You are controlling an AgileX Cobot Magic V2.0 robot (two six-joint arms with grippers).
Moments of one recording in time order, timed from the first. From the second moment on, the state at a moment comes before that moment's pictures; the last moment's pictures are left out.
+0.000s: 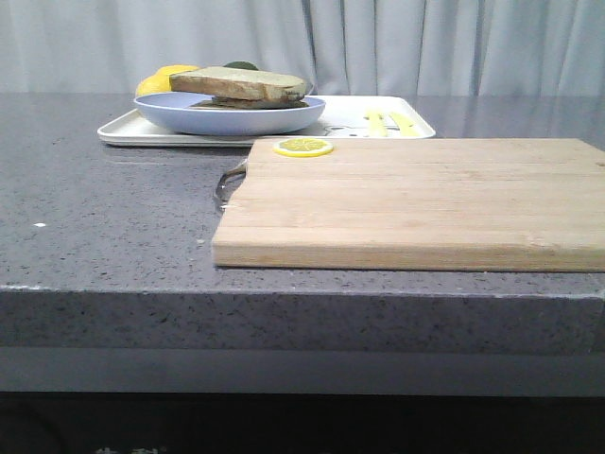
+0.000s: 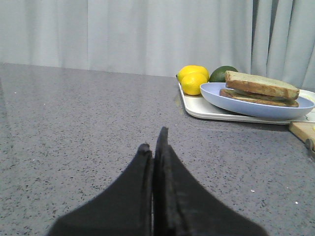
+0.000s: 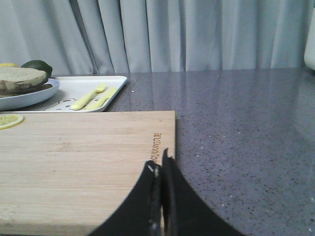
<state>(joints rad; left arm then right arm) -0.06 0.00 0.01 -0.01 0.05 -0.07 0.01 -0.01 0.03 0.23 0.02 -0.14</state>
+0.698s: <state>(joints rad) -0.06 0.00 0.01 -0.01 0.05 -0.07 0.01 -0.01 0.03 0.09 0.01 0.06</state>
